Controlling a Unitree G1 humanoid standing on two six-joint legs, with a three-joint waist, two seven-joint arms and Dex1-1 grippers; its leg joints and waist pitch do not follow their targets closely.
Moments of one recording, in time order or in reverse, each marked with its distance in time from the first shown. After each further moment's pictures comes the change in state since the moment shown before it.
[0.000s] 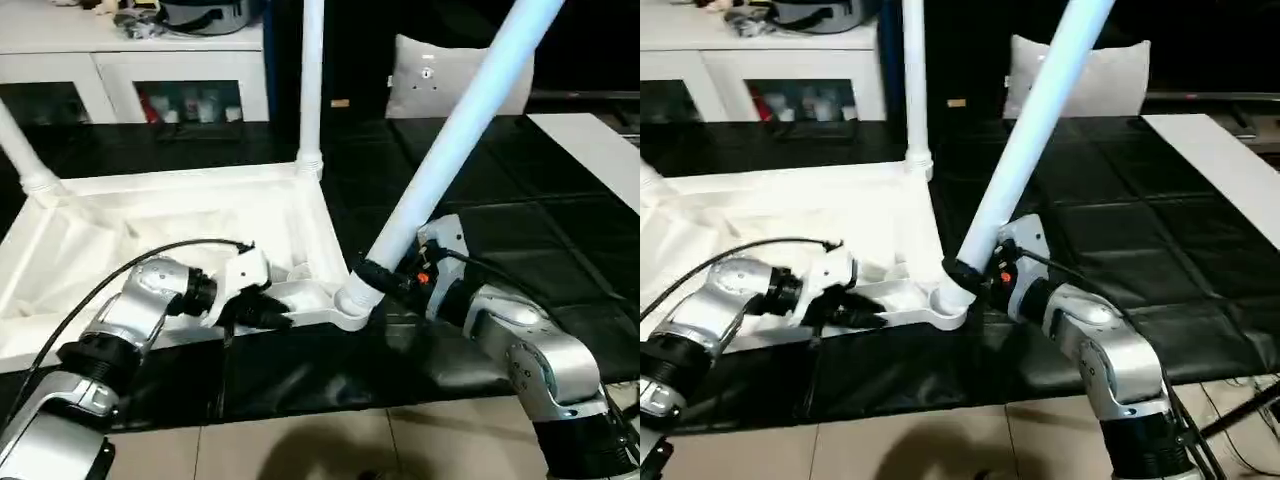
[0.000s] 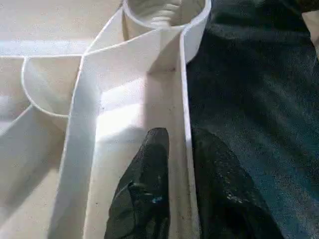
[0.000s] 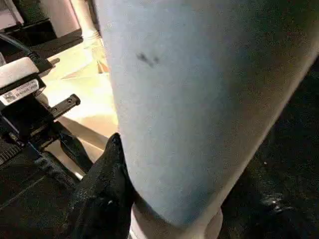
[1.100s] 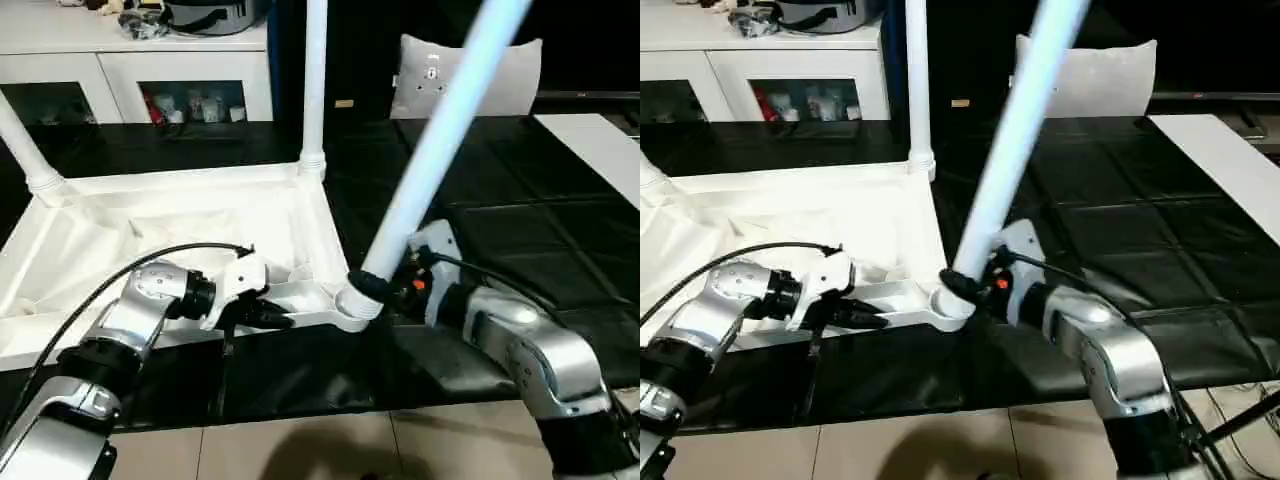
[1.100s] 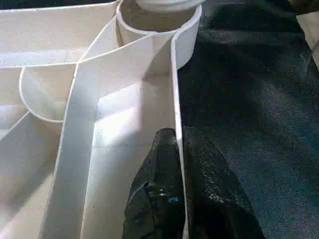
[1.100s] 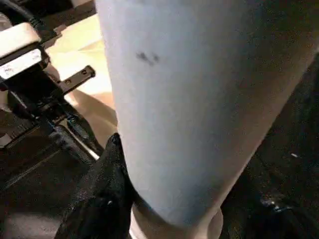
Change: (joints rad) left arm 0.027 -0.028 0.026 0.003 0.001 -0.083 -0.019; right arm -0.047 -0.046 0.076 0.001 -0.015 0.089 0.048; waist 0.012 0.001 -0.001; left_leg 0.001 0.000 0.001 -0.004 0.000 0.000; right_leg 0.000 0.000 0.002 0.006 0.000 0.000
